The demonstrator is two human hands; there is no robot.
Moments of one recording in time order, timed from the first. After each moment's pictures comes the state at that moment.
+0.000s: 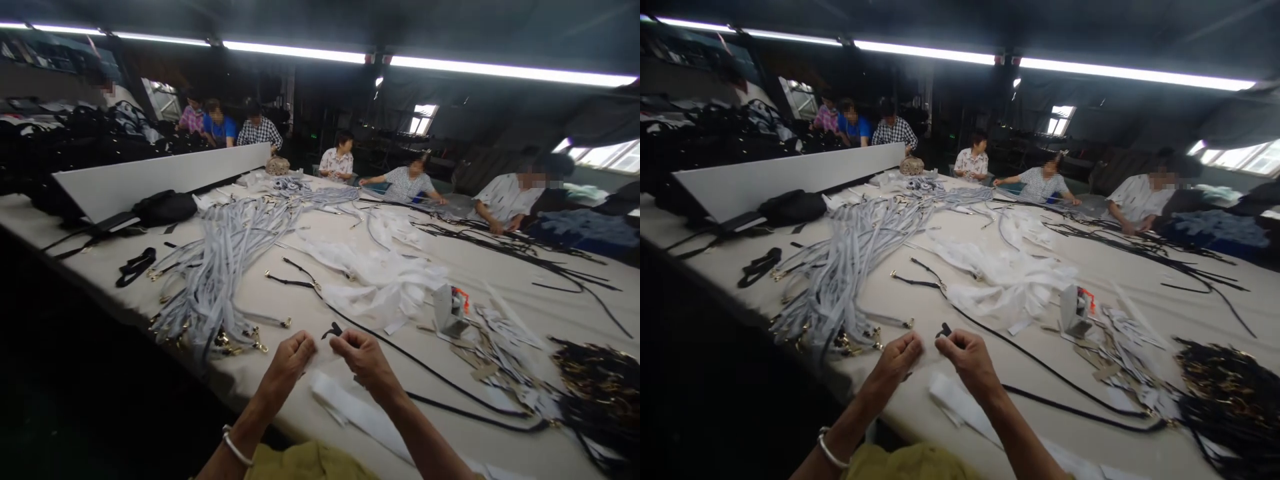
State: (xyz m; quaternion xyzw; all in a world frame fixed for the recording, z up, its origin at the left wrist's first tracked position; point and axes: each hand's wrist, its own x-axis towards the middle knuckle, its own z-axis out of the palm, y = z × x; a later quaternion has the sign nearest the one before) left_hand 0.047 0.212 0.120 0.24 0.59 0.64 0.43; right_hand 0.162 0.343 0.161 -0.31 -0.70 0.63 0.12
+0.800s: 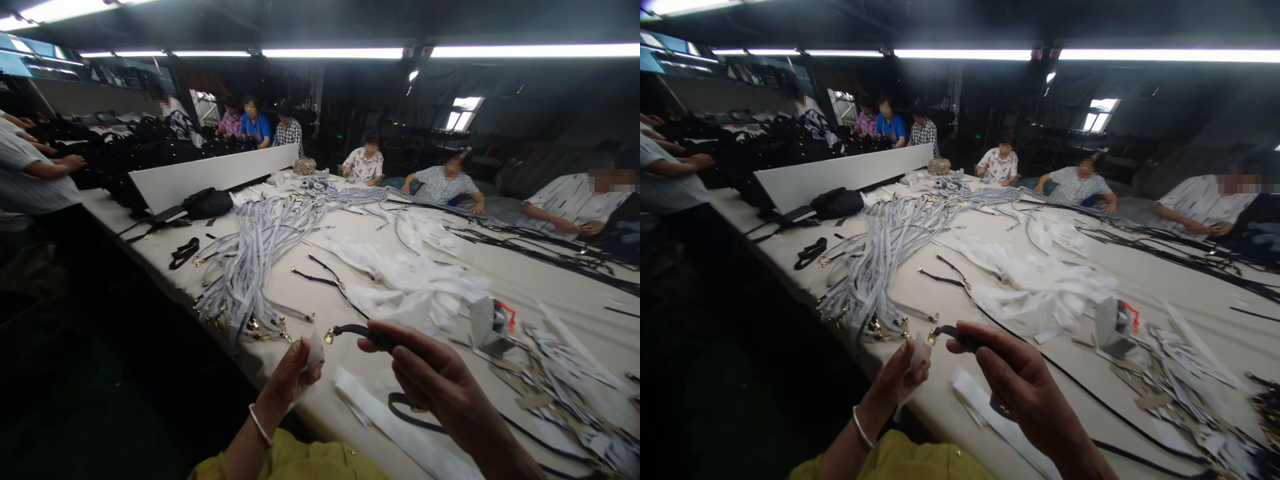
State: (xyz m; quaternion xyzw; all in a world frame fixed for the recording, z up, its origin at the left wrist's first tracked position) left_hand 0.049 0.170 0.087 0.05 0.41 0.78 0.47; right_hand 0.197 0.317 0.265 -0.20 -0.67 0.71 0.08
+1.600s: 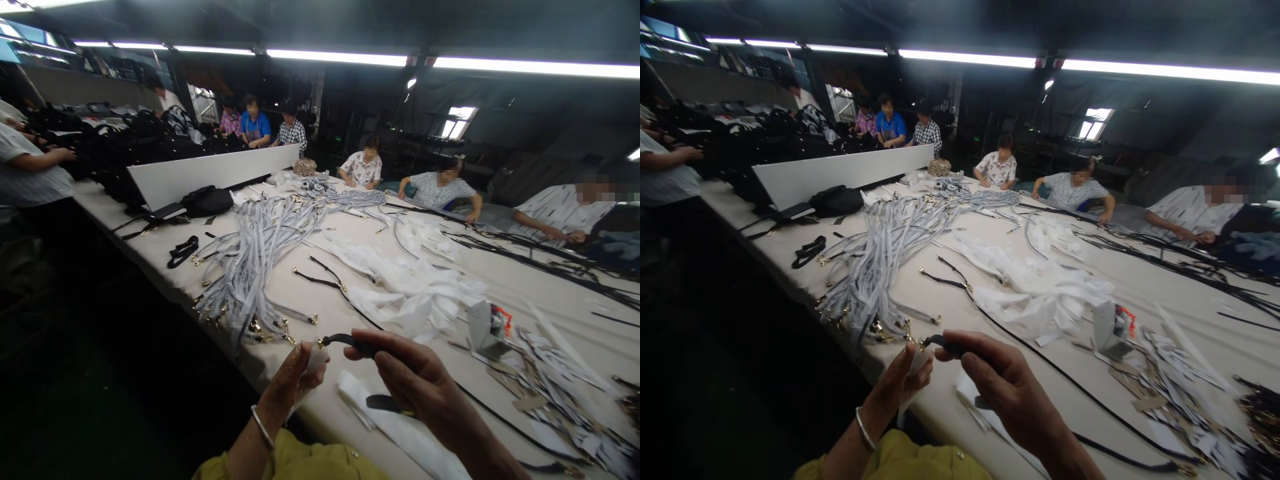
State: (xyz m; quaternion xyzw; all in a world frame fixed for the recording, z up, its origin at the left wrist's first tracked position) left_hand 0.043 0.155 0.080 0.07 0.41 0.78 0.47; right_hand 0.177 0.294 0.256 -0.20 -0.70 0.69 0.01
